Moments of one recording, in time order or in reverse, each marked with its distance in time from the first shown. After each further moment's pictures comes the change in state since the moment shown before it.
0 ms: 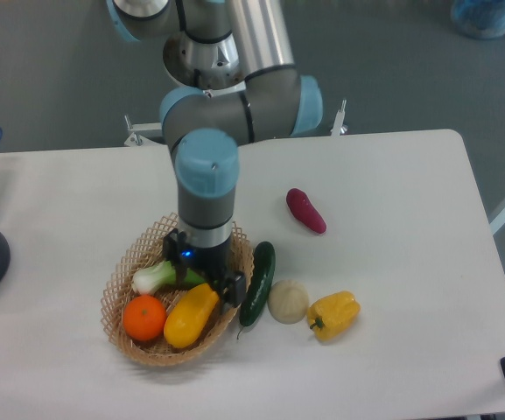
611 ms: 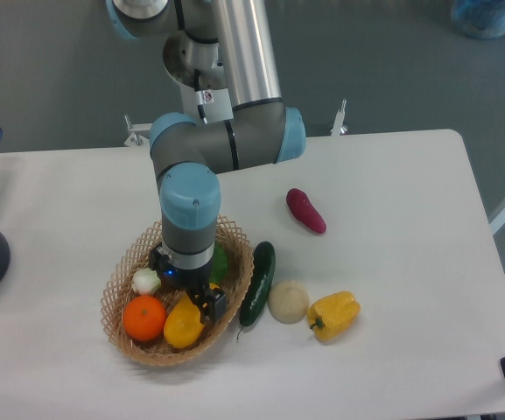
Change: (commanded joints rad) arm -0.015 -0.066 0.008 0.012 -0.002 -0.057
